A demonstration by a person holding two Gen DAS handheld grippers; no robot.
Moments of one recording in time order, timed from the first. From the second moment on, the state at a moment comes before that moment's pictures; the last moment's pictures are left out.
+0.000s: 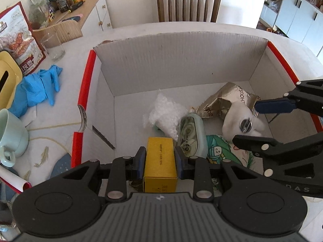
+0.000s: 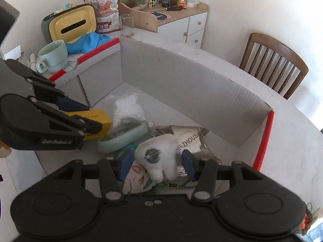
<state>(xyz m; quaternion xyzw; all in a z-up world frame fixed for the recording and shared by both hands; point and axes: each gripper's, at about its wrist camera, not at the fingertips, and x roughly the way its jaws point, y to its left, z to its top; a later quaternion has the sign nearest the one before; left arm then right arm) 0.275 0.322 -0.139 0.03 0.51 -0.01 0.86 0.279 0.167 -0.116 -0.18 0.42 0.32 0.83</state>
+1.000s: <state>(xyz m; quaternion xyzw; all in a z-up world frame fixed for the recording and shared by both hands) 0.235 0.303 -0.086 0.01 0.46 -0.05 0.89 0.228 0.107 -0.046 -0.10 0.38 0.32 0.86</state>
